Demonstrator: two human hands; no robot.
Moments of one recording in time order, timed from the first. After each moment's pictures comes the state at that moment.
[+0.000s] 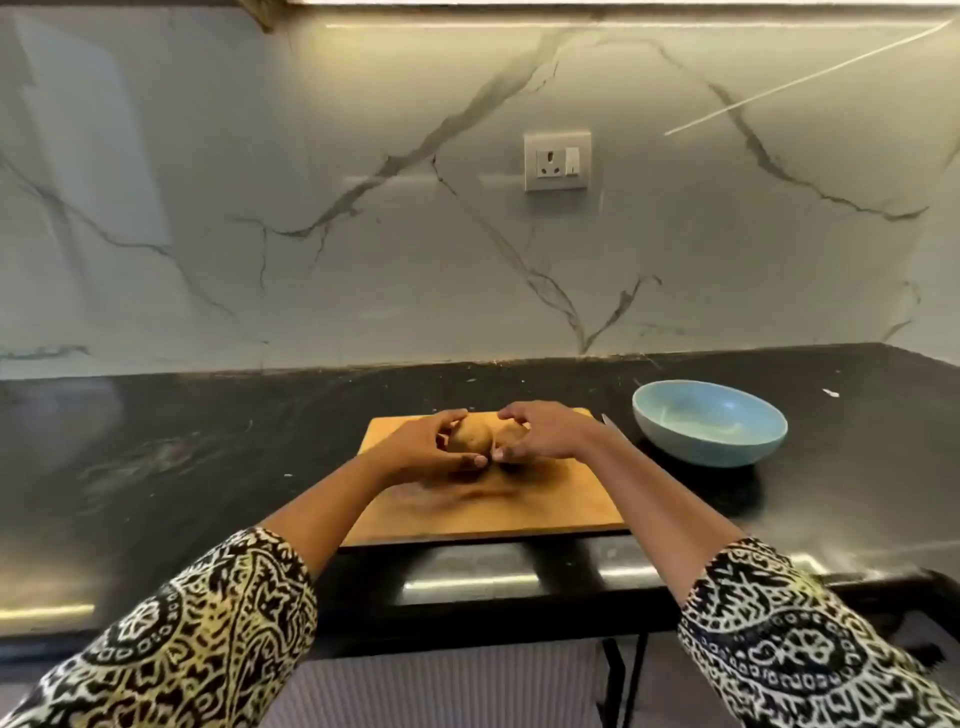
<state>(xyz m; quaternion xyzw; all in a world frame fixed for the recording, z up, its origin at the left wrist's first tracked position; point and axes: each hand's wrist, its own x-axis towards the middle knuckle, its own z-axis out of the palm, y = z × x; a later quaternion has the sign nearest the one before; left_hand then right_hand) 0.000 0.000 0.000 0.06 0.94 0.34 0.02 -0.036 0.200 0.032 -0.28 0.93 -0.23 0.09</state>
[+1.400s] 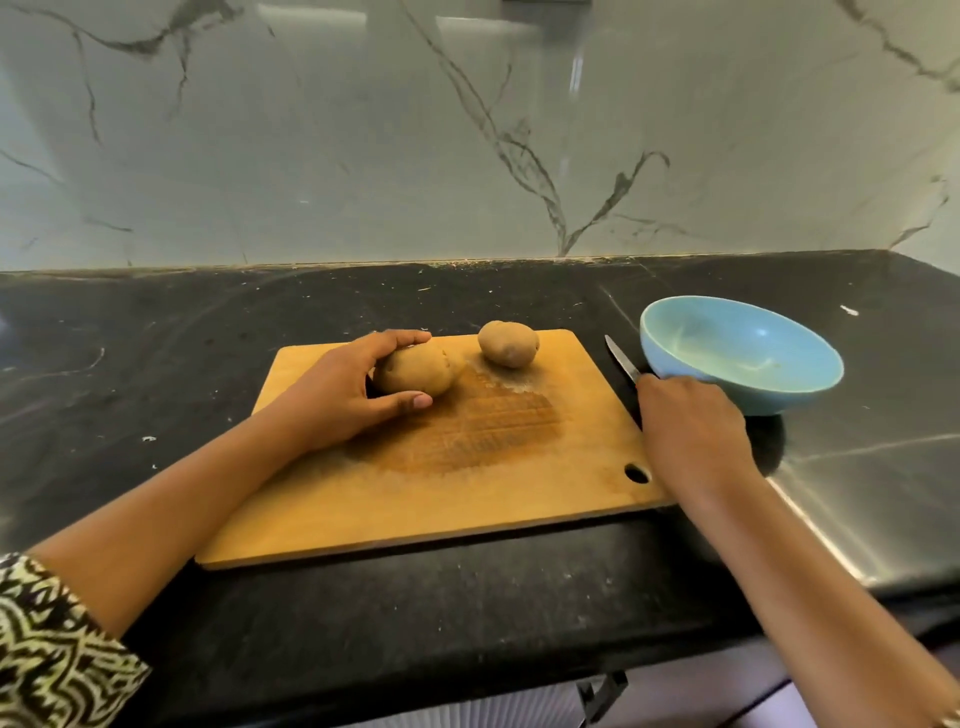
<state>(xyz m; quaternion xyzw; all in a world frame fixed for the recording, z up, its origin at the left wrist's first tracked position) -0.033 -0.017 -0.018 0.14 0.93 0.33 -0.08 -0.028 0.275 -0.009 -0.02 0.99 0.08 -0.11</state>
